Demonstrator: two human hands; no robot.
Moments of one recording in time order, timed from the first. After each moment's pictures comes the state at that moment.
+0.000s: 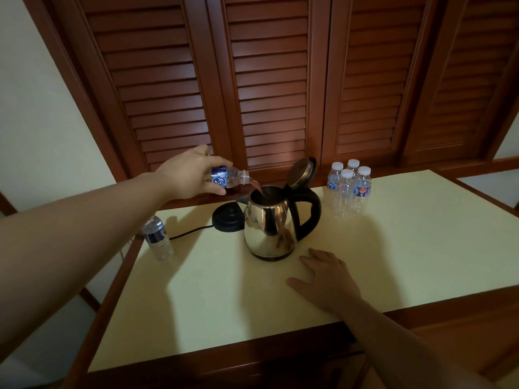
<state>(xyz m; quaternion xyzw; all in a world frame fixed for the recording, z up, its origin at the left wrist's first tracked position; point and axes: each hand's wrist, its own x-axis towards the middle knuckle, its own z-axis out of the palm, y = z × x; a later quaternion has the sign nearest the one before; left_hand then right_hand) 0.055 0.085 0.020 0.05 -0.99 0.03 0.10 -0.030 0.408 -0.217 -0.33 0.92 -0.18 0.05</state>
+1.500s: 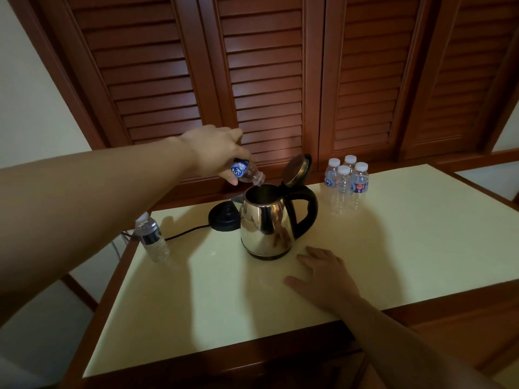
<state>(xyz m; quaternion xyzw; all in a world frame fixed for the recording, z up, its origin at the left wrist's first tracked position) 0.007 0.130 0.066 -0.08 -0.95 0.28 0.01 -0.032 0.408 -0.218 -0.34 0.92 -0.20 0.04</state>
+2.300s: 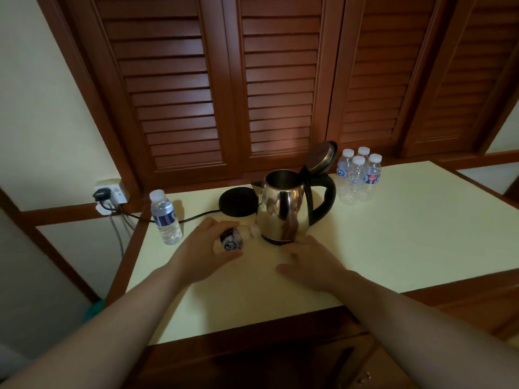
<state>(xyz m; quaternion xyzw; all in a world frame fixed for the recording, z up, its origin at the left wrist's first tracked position) 0.147 0.103 -0.156 0.08 -0.96 -0.23 0.15 -0.002 0.352 -0.195 -0.42 0.89 -0.16 0.08</state>
